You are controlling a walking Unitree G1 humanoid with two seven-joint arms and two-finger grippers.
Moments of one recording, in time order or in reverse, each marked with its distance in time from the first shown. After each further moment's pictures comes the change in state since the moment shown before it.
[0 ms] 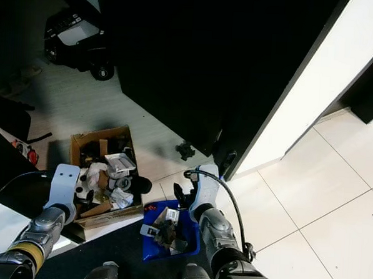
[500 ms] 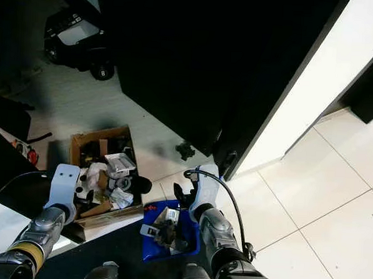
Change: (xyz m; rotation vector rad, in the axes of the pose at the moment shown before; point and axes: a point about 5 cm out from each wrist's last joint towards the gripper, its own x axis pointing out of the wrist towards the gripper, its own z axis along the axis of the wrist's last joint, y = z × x) left arm 0.000 0.000 0.000 0.000 0.000 0.000; right arm 0.000 0.000 0.000 0.000 0.000 0.000
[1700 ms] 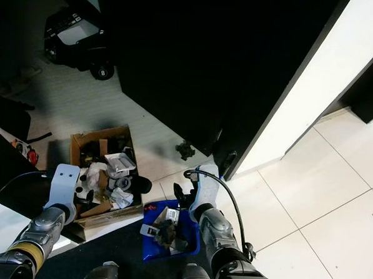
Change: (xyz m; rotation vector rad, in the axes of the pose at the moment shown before) left arm 0.000 0.000 0.000 0.000 0.000 0.000; right arm 0.000 0.000 0.000 0.000 0.000 0.001
